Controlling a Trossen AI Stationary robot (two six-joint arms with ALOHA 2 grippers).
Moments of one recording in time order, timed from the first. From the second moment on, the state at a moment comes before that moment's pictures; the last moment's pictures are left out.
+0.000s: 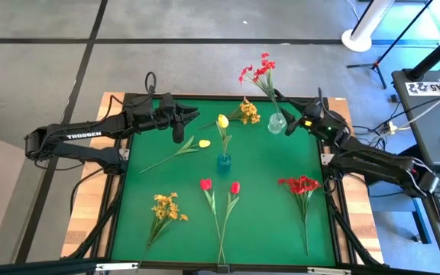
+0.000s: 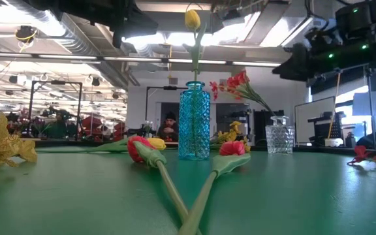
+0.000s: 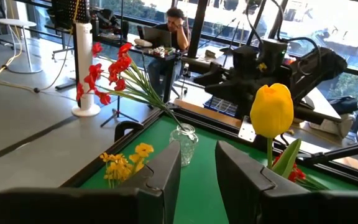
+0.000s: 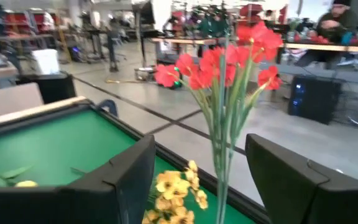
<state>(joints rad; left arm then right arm) 0.34 1.01 0.72 0.17 -0.04 -0.18 -0.65 0.67 0.25 0.42 0.08 0.03</state>
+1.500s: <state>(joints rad) 0.34 1.01 0.72 0.17 -0.04 -0.20 -0.89 1.32 0.97 -0.18 -0.12 -0.14</state>
